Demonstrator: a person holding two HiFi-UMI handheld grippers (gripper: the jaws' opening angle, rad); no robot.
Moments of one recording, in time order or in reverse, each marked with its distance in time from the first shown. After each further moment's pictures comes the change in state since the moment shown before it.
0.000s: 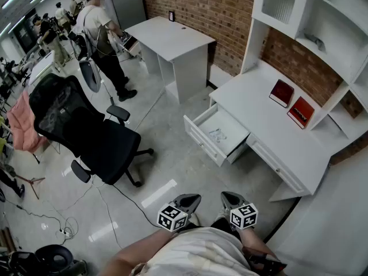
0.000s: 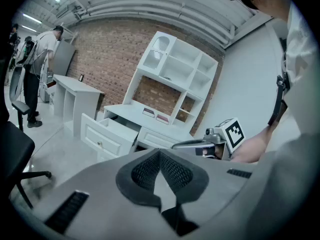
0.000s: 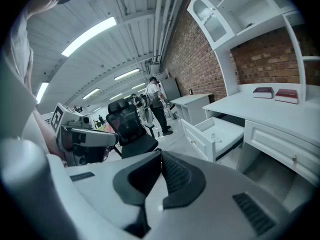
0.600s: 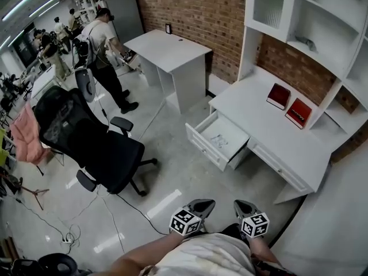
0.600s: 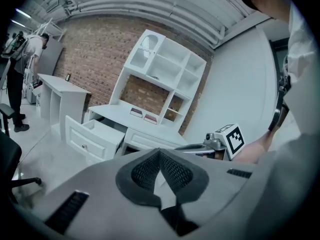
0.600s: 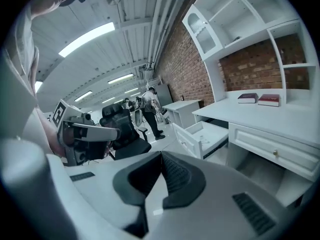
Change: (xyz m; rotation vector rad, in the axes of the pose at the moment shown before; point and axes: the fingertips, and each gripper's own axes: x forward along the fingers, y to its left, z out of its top) left arm 0.007 -0.055 0.000 0.035 0.005 -0.105; right arm -0.061 -0.002 -0.020 0.024 -0.054 -0.094
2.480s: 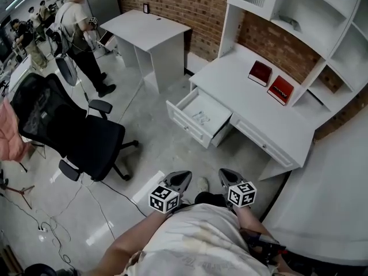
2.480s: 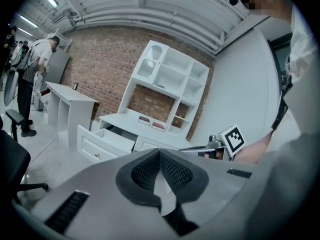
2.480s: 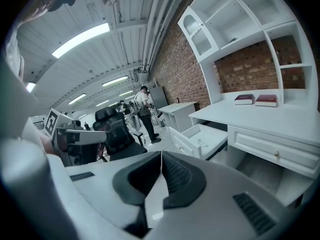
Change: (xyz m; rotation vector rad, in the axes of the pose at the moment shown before) left arm -0.032 0.045 0.020 0.019 -0.080 0.065; right arm 0.029 -0.002 0.025 0.034 -0.032 -0.055
